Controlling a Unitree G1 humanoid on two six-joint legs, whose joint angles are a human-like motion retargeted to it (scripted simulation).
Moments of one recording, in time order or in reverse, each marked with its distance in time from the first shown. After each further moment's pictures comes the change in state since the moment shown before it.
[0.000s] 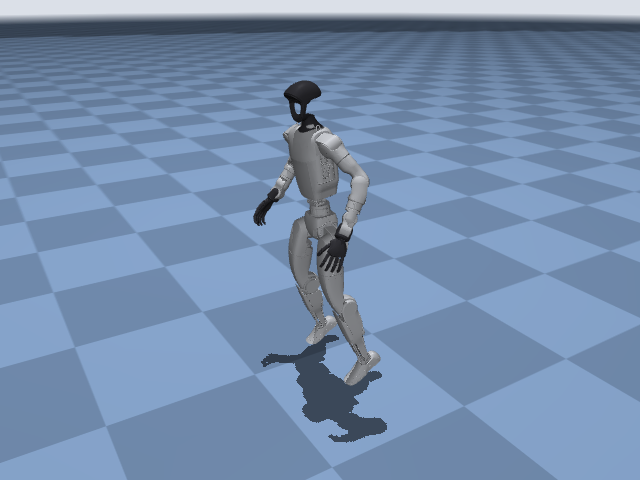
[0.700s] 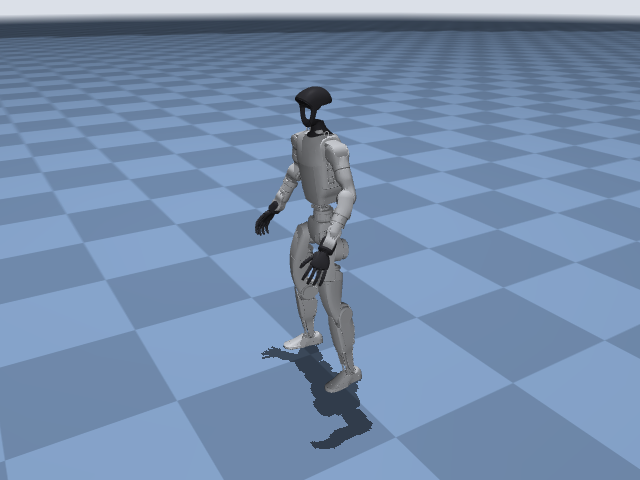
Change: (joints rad) left arm -0.397 -0.131 0.015 0.410 0.077 0.015 0.034; right arm -0.333 0.127 0.048 0.567 0.002 0.014 -0.057; waist 0.010 -0.019 0.003; left_leg -0.019 0.036 0.226 -0.098 -0.303 0.055; right_leg -0.015 -0.025 -0.082 -0.149 -0.385 0.048
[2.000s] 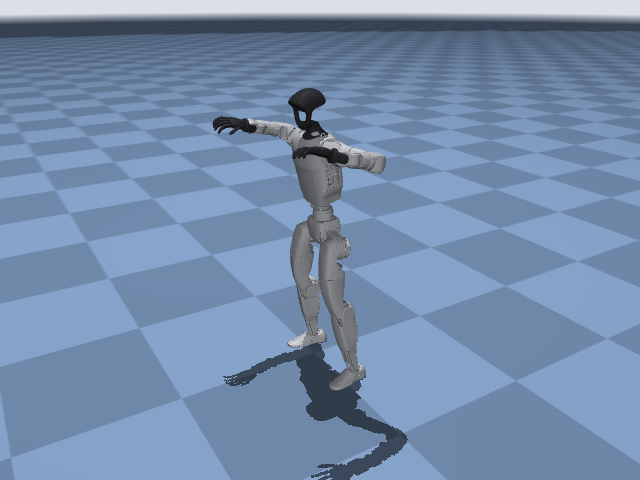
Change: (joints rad) left arm 0.850 0.840 1.471 -1.211 0.144 -0.214 -0.020; right arm 0.721 -0.765 -1.411 -1.279 -0.430 -0.208 0.129; waist 0.018 -0.020 0.058; left_leg -0.026 0.014 -0.053 0.023 -0.036 -0.061; right_leg 0.029 0.007 -0.067 -0.015 -0.021 0.044
